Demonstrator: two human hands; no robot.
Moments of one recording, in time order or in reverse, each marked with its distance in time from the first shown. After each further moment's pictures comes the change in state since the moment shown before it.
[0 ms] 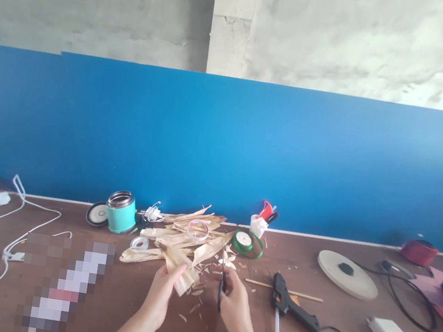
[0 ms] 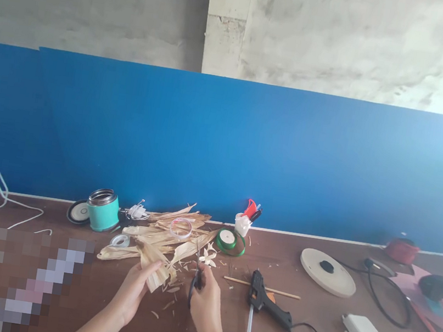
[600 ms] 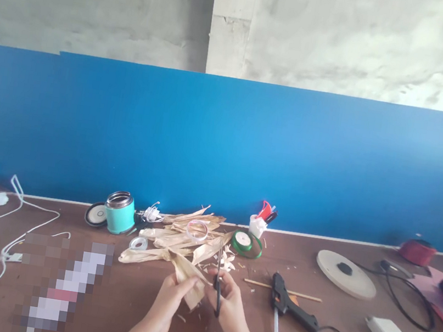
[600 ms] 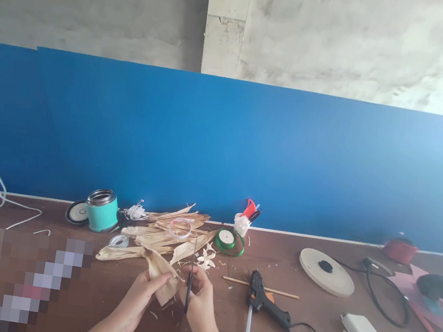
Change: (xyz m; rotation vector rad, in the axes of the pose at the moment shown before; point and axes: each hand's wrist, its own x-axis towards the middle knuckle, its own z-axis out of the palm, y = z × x) left_hand -0.025 -0.001 0.019 0.115 -0.107 -0.023; right_hand -0.010 -0.024 0.014 0.349 -0.066 0.123
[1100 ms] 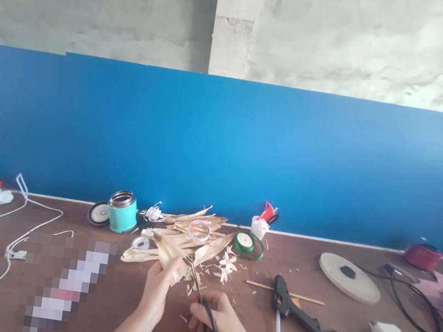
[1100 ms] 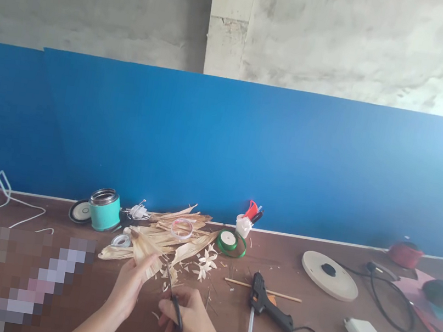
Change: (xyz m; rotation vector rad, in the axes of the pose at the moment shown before) left_hand 0.025 0.005 -0.027 -0.111 0.233 0.157; right_hand -0.009 0.004 0.000 -0.333 -0.386 0.292
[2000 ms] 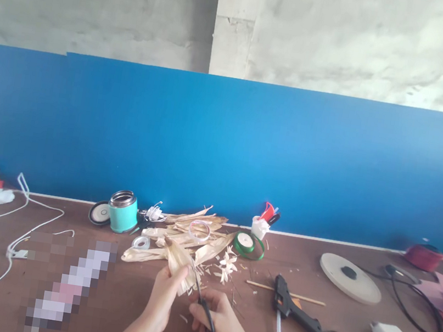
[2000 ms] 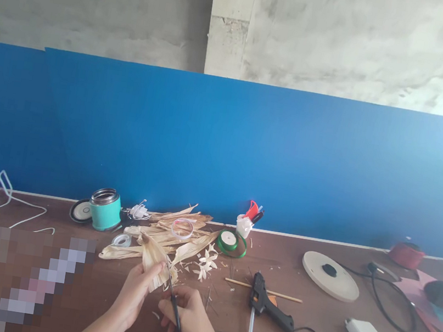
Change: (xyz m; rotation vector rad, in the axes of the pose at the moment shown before) left_hand -0.023 0.006 0.016 0.013 -0.099 -0.070; right_hand 0.001 0.001 0.002 -0.058 0.059 0.002
